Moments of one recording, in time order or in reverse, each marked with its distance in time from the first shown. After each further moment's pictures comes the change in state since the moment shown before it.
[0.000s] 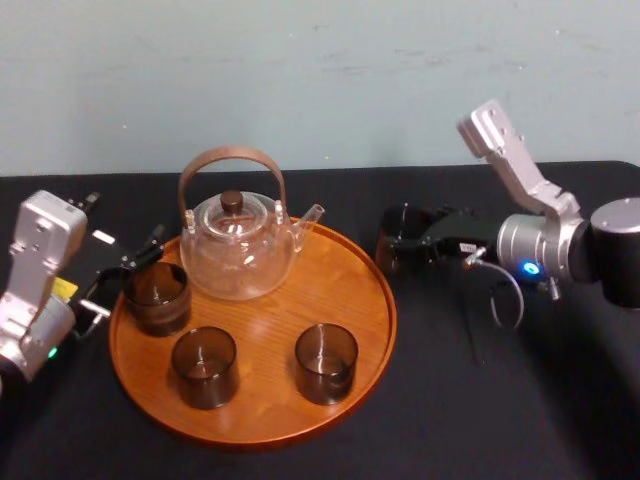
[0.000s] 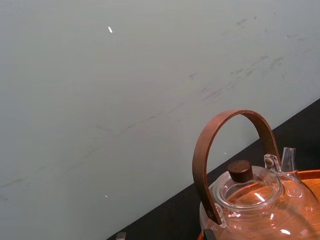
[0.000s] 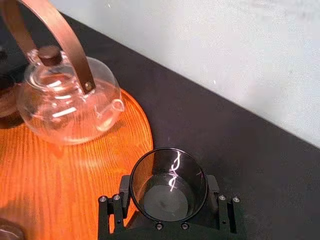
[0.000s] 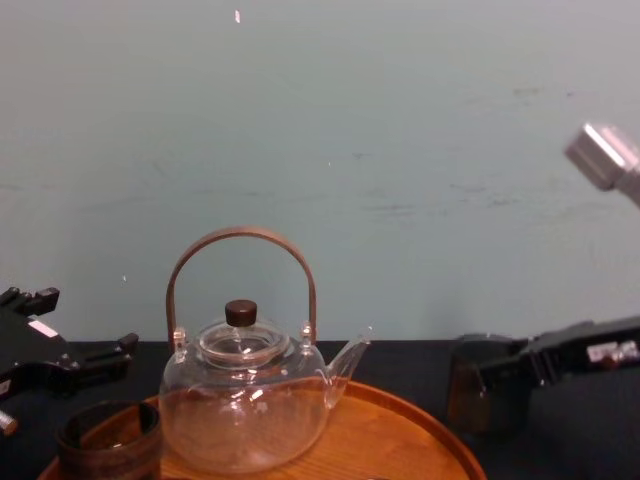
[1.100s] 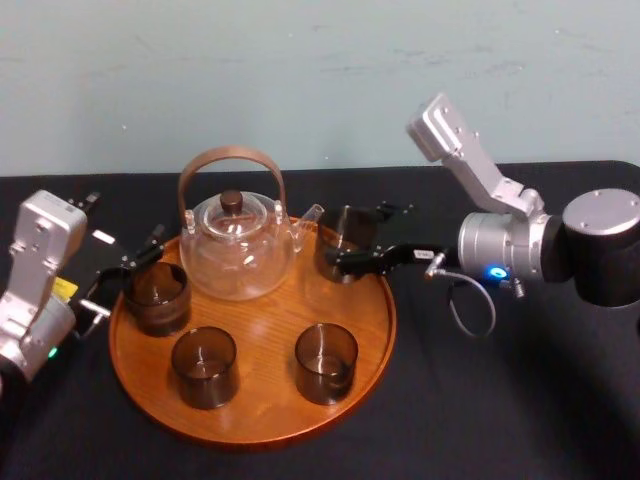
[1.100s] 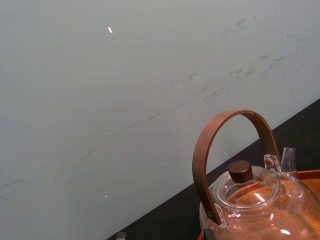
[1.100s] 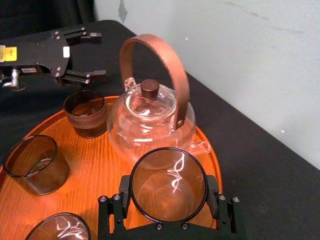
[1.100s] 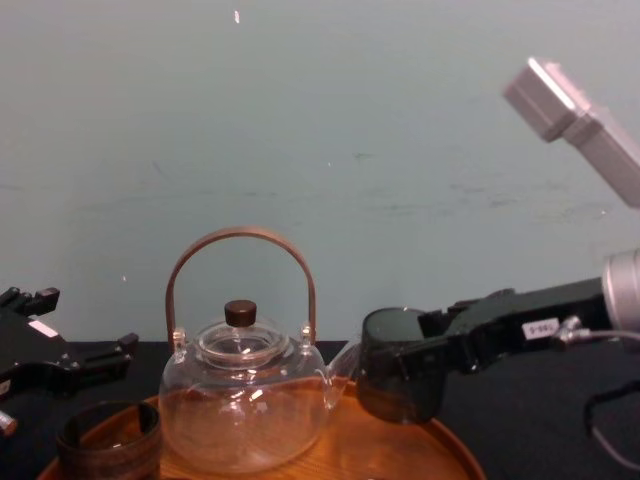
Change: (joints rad) left arm 0.000 0.000 0.000 0.000 0.000 0.000 0.000; right arm 0.012 0.044 -0.124 -0.146 0.051 -0.048 0.073
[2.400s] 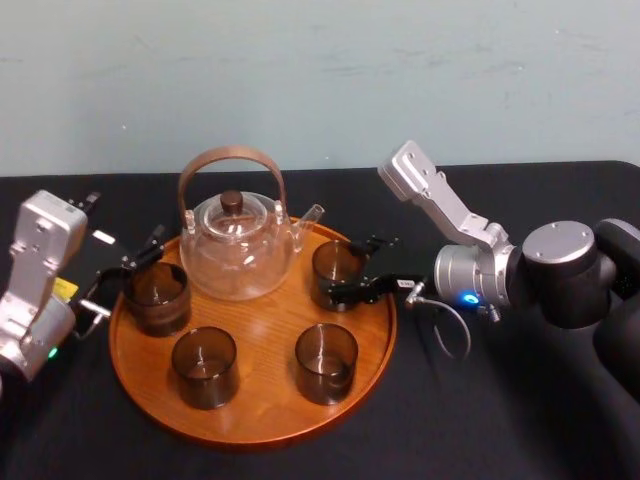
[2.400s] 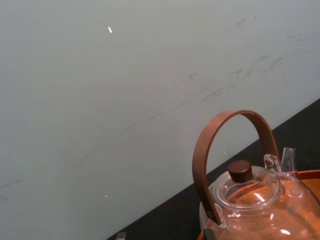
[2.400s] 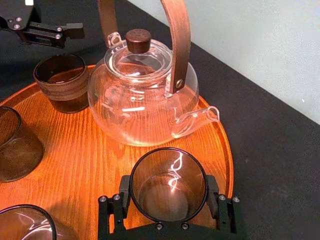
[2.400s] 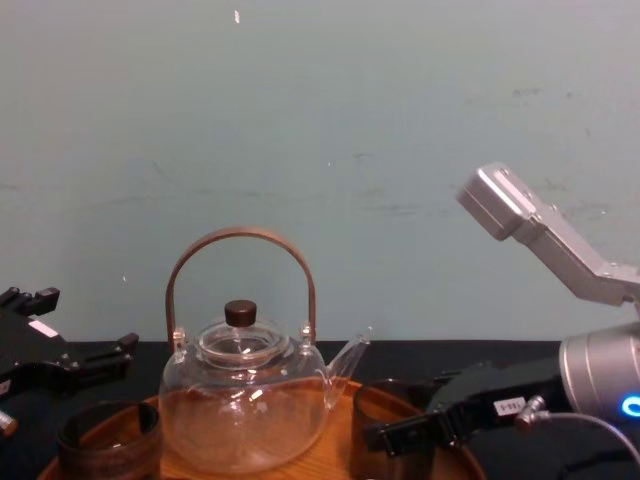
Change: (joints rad) left arm 0.000 0.000 0.000 0.000 0.000 0.000 0.000; right arm 0.040 -0.093 -0.055 0.228 -0.061 -0.085 -0.004
